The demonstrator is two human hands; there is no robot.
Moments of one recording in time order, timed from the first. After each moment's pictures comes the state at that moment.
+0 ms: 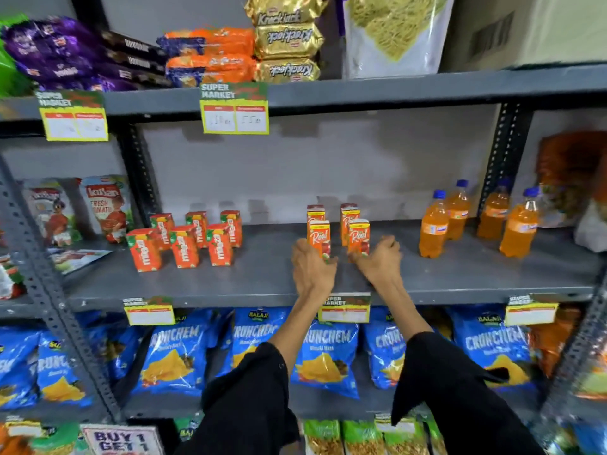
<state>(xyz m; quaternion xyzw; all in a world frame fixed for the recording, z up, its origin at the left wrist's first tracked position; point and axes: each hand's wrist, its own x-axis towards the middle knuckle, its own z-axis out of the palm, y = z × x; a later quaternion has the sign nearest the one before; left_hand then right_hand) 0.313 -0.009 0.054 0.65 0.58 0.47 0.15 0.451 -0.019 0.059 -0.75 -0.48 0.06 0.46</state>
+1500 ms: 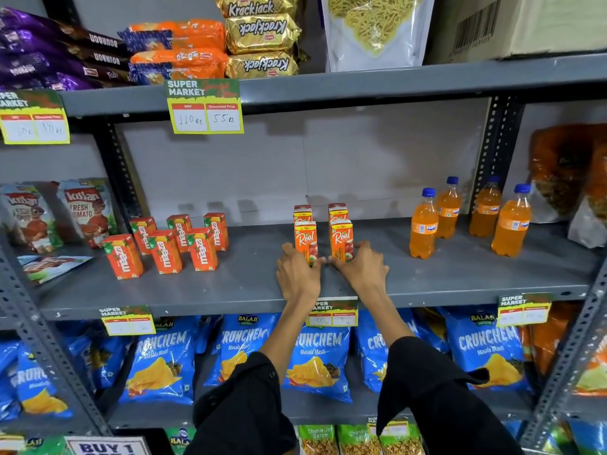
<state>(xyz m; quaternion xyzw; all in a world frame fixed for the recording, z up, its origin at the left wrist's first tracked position) 0.323 0.008 0.042 0.63 0.62 0.45 0.11 0.451 -0.008 0.043 -0.76 -0.49 0.05 0.43</state>
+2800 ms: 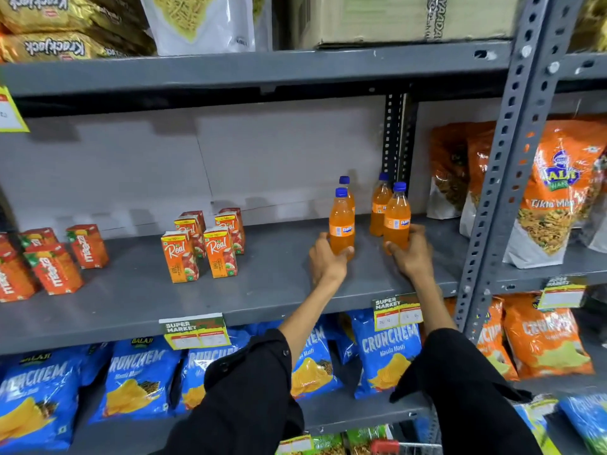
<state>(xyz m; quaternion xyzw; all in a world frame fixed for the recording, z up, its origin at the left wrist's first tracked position) 0.612 -0.029 0.052 0.65 0.49 0.46 0.35 0.780 -0.075 0.045 -0.72 -0.40 0.08 0.56</state>
